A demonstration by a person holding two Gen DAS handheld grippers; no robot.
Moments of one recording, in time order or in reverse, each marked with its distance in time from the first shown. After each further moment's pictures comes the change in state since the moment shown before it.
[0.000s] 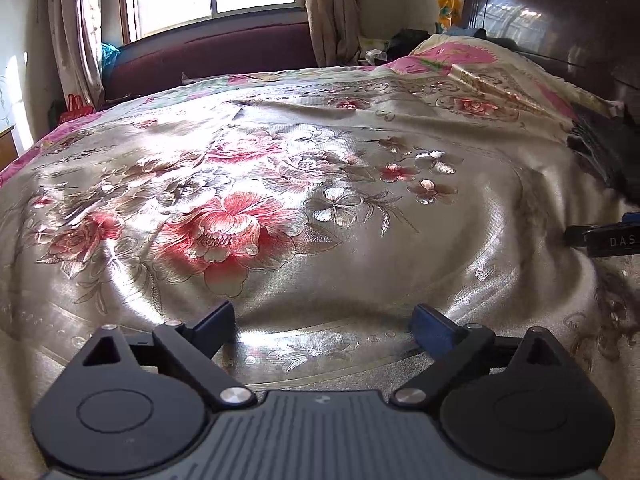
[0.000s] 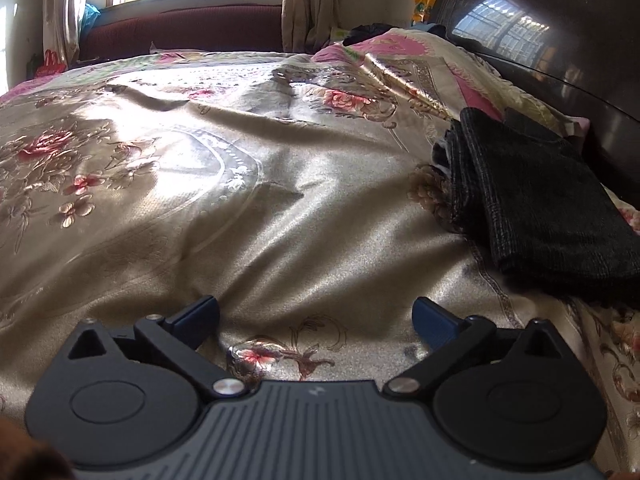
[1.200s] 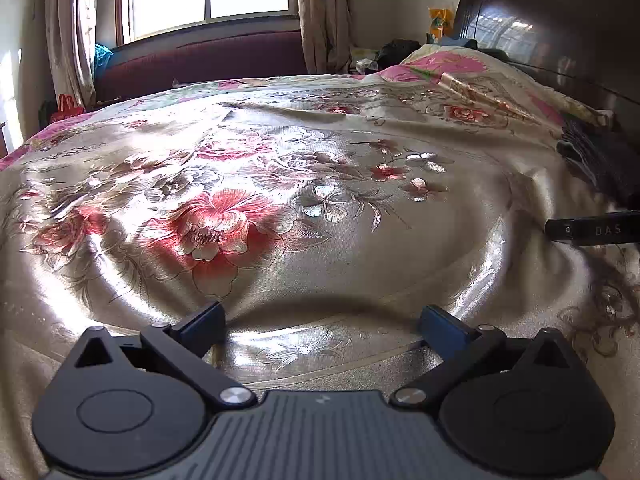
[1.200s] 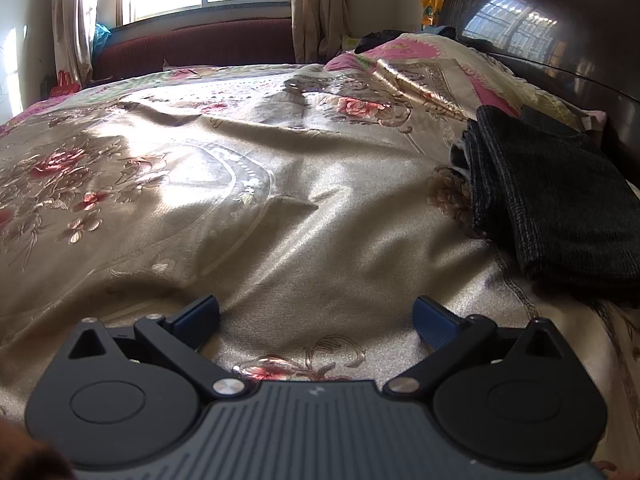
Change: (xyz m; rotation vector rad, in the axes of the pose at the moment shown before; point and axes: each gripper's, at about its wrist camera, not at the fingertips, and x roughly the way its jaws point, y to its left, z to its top) left arm 0.005 0.000 -0.010 -0.022 -0.041 -0.045; right arm 0.011 -0.008 -0.002 0.040 -0.038 0.079
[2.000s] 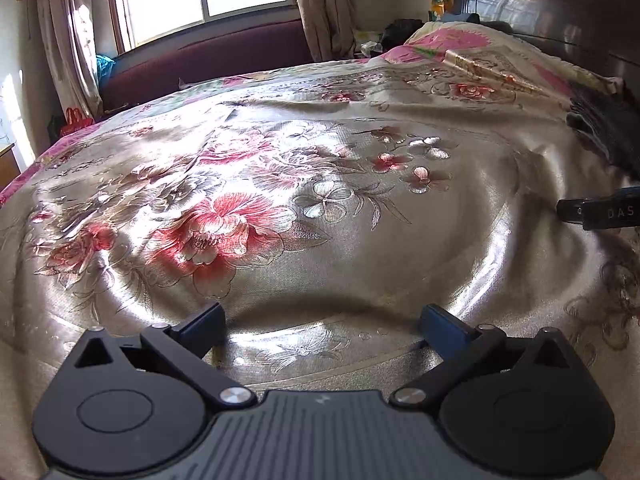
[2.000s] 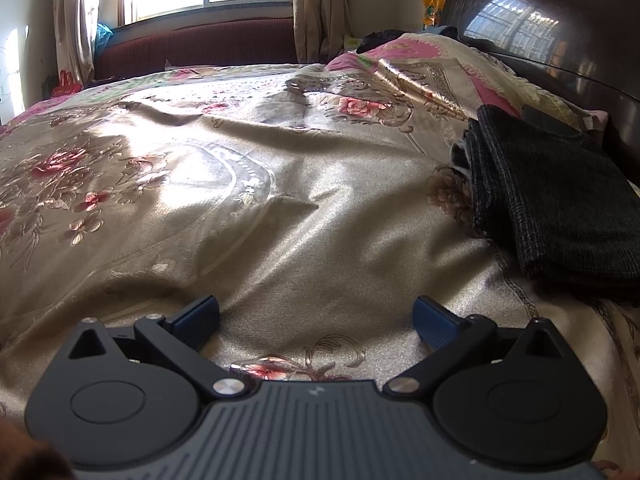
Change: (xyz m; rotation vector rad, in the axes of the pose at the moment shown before) left arm 0.002 -0.018 0.009 0.086 0.054 0.087; right arm 0.000 -0.002 -0.001 -0.001 0.004 0.008
